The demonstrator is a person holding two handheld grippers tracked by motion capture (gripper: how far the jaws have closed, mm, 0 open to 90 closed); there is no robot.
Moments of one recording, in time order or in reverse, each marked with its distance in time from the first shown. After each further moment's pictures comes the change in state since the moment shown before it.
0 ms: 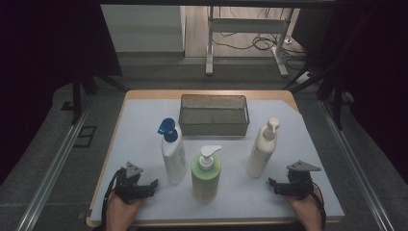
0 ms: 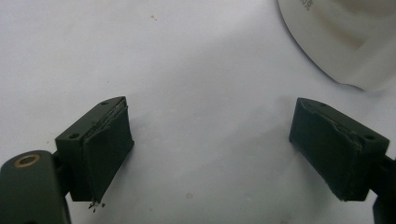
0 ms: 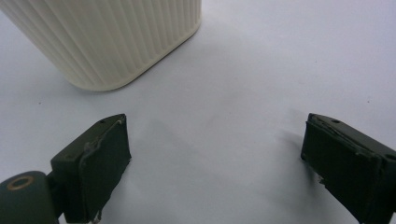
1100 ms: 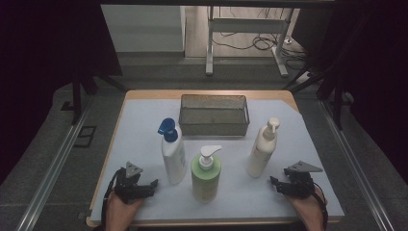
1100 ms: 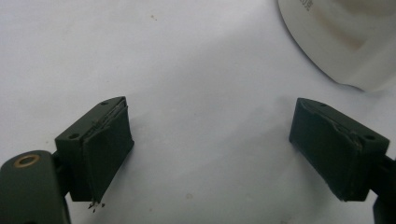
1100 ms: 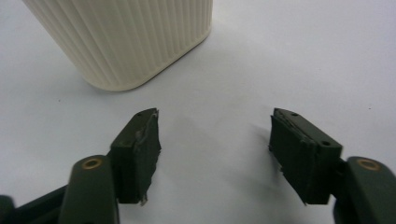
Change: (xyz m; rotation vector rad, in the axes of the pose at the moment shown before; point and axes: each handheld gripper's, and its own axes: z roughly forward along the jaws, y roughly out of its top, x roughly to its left) left arm 0.000 0.000 0.000 -0.001 -0.001 -0.001; right arm 0.001 0.001 -0.006 -0.020 0.025 -0.028
